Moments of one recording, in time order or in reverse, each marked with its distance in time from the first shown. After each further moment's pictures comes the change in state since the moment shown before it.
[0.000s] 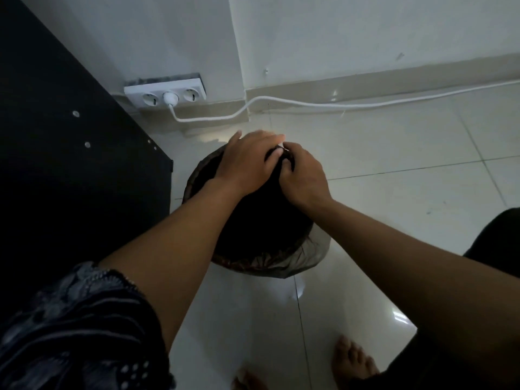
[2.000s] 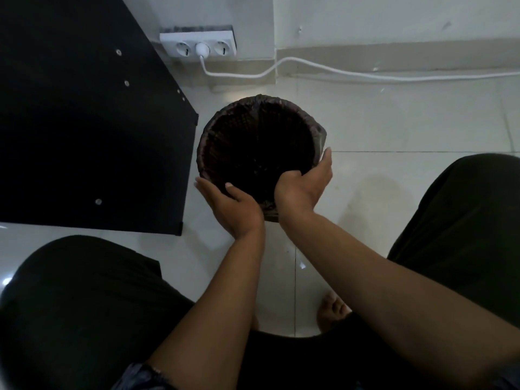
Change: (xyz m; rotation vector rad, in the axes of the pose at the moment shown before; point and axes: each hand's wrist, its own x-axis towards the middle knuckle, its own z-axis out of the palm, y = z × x) left_hand -0.149 0.080 0.042 -0.666 0.778 -1.230; right_hand -0.100 -0.022 0.025 0.593 0.277 0.472
